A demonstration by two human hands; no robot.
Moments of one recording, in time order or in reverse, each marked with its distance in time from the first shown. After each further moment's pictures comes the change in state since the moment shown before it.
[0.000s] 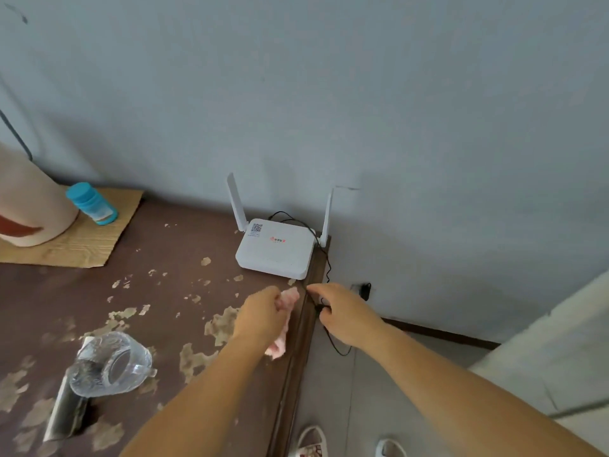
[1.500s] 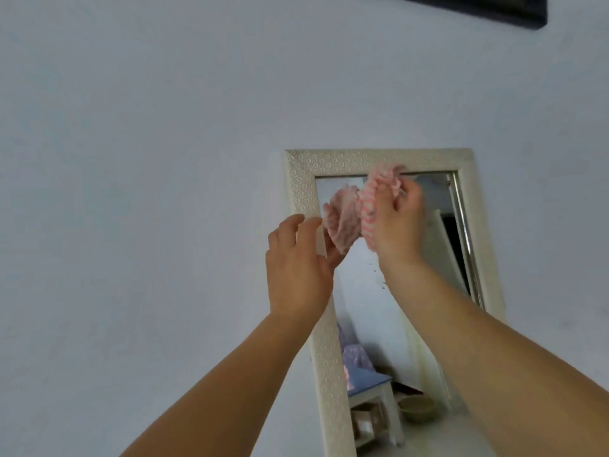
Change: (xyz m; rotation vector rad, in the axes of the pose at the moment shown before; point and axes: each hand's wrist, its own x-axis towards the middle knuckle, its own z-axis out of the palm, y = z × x) left_hand -0.227 0.571 0.026 -0.308 0.853 1.625; right_hand -0.278 0.068 -0.552 0.532 1.958 -0.415
